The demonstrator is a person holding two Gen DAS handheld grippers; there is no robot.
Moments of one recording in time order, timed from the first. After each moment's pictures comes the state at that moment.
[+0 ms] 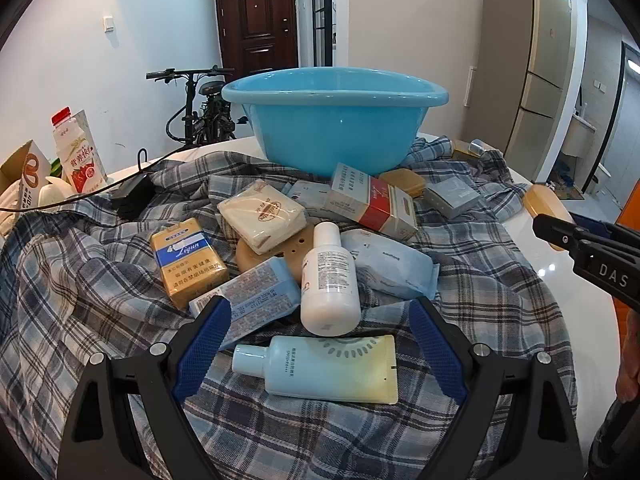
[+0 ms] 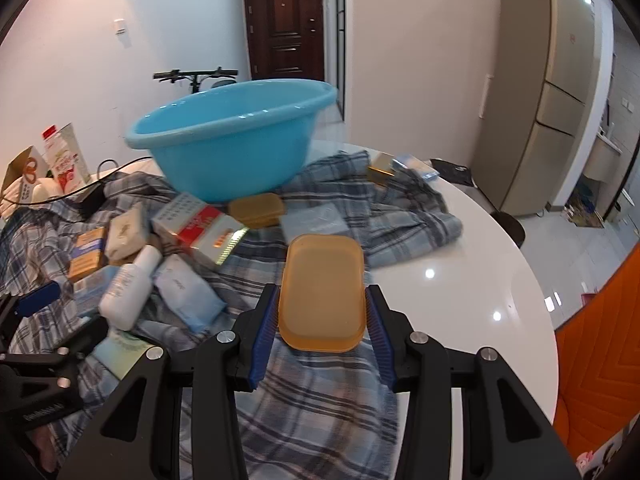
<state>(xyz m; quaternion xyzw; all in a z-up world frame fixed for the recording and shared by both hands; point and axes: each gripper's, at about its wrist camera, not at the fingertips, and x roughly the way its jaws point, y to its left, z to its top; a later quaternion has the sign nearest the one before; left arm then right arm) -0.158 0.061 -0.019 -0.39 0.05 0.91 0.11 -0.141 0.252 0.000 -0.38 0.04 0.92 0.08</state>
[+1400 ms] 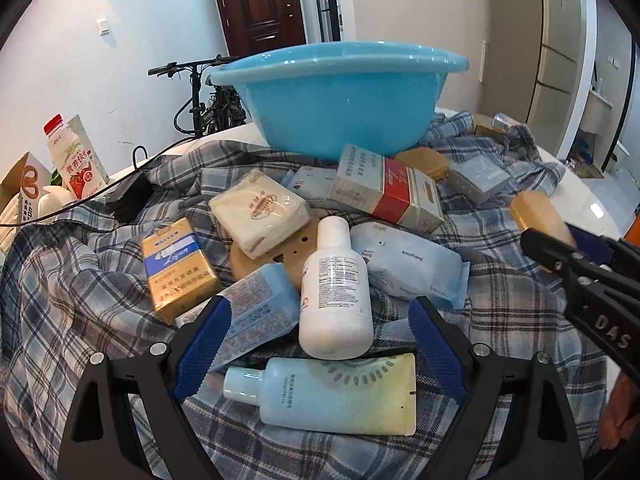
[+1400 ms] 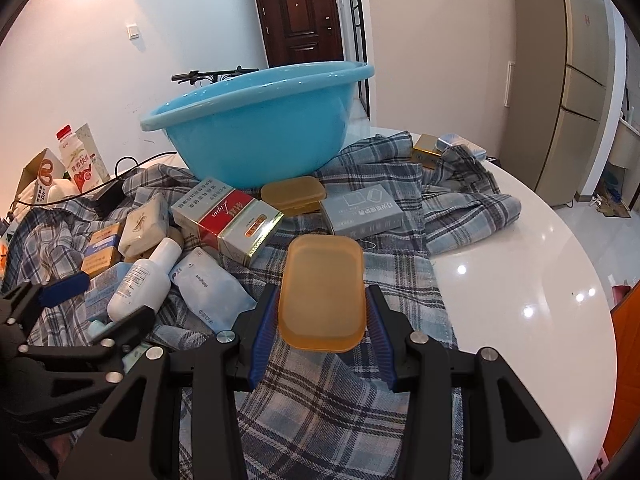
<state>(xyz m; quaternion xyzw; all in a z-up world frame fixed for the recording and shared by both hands) -0.188 0.083 -0.043 -0.42 0.10 0.90 0.08 -0.157 0.246 -0.035 -0.38 0.08 0.92 0.04</state>
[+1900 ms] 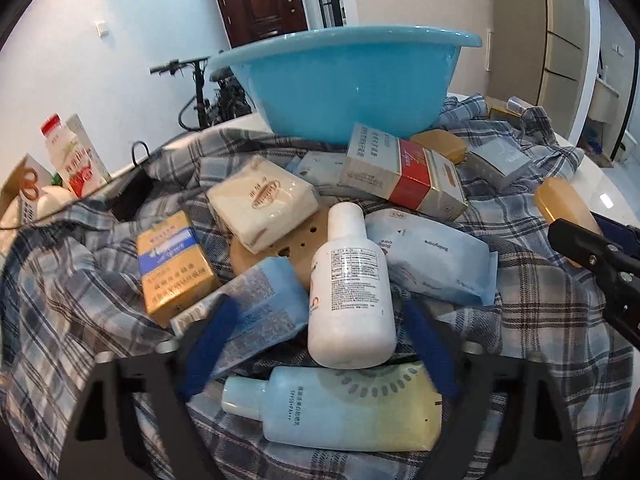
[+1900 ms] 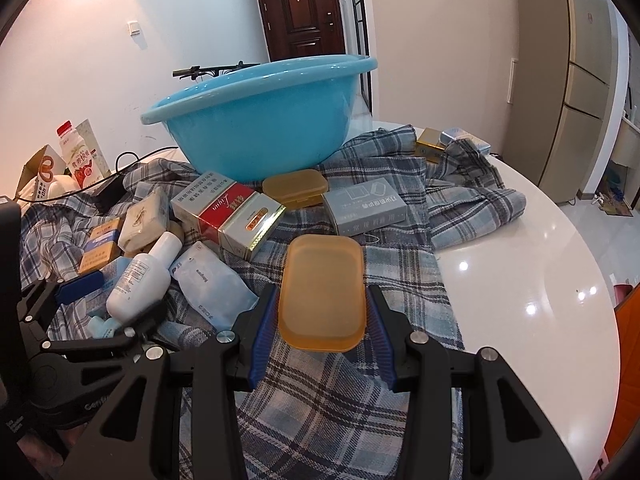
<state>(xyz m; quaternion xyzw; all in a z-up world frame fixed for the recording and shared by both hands) -0.195 0.083 -0.059 -0.41 0.13 0.90 0.06 -0.159 0.246 -0.038 -0.39 0.08 0.92 0.04</state>
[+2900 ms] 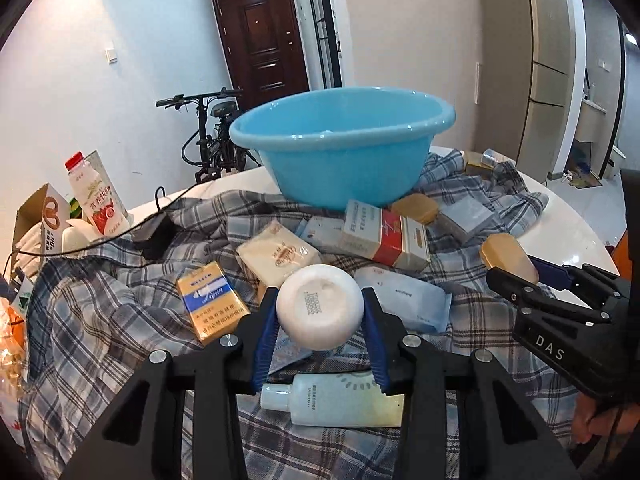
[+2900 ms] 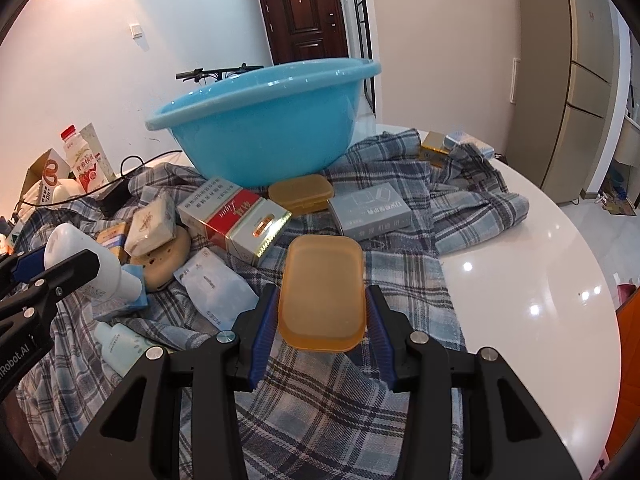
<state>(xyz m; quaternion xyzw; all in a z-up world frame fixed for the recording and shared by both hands) -0.169 0.075 0.011 -0.36 0.10 0.92 0.08 -0.159 0.242 -0.030 -0.38 0.08 0.92 0.03</state>
